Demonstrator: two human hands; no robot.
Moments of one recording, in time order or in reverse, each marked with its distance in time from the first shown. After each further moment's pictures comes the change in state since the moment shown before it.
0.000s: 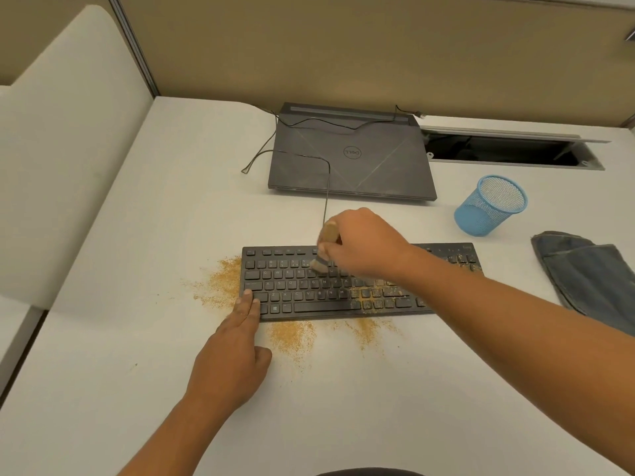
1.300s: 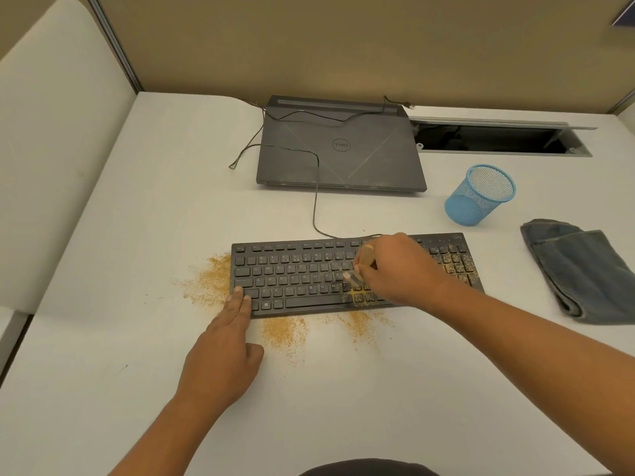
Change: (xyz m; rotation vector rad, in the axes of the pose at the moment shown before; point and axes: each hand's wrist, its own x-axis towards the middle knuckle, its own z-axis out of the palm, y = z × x) left_hand 0.000 0.001 0.000 0.022 -0.011 0.015; right_hand -0.045 0.053 0.018 0.029 -0.009 0.084
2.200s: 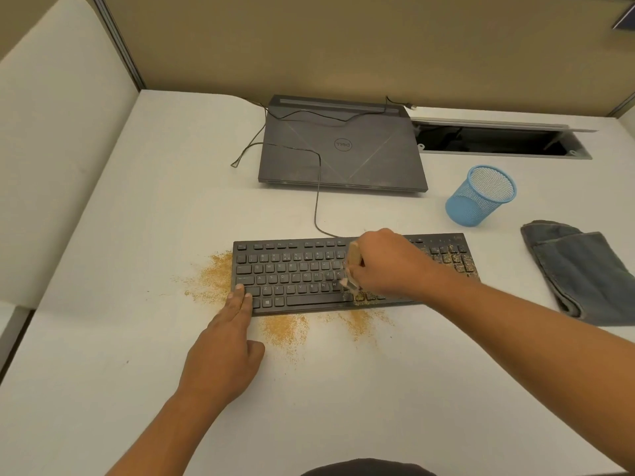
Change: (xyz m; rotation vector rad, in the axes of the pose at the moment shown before) left_hand 0.001 -0.002 0.002 0.006 0.006 0.001; right_hand 0.007 -0.019 -0.008 -0.088 -0.153 -0.027
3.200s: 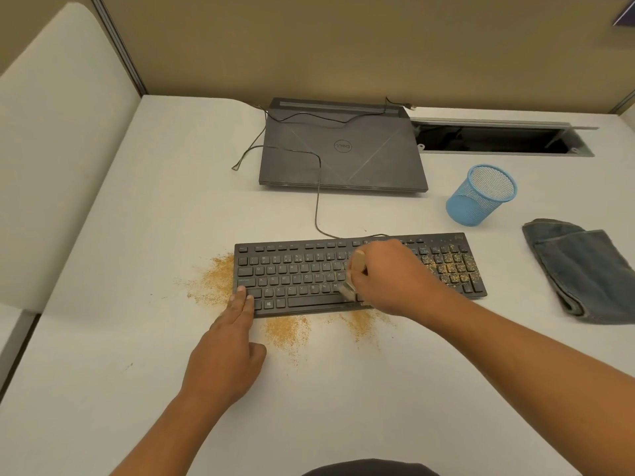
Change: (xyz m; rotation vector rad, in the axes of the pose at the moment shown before) left_hand -0.002 0.004 -0.003 0.000 0.008 -0.006; right_hand -0.020 -0.008 0.010 0.075 0.136 -0.006
